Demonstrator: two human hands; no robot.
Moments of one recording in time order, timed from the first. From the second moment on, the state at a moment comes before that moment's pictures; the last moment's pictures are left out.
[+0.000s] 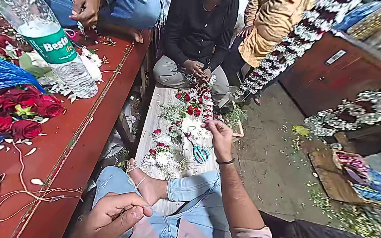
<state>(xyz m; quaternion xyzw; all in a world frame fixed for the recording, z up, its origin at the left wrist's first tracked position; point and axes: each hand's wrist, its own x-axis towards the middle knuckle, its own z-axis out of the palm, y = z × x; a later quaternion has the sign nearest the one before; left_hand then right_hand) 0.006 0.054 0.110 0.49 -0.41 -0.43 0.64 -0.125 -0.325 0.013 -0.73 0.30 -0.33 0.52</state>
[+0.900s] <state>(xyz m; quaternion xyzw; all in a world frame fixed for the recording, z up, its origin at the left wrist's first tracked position) -0.040 -0.019 0.051 0.73 -0.57 -0.15 0.36 -0.165 -0.145 0.021 -0.36 0.18 -0.19 0.90</state>
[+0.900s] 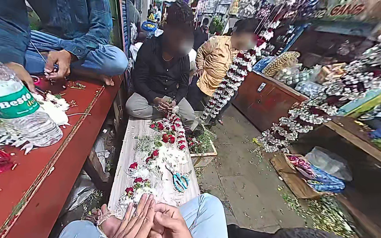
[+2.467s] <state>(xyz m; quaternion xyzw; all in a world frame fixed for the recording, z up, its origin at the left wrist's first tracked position) -0.019 0.035 0.009 0.36 -0.09 -0.60 0.71 -0.172 -0.149 -0.032 -0.65 0.18 -0.14 0.72</state>
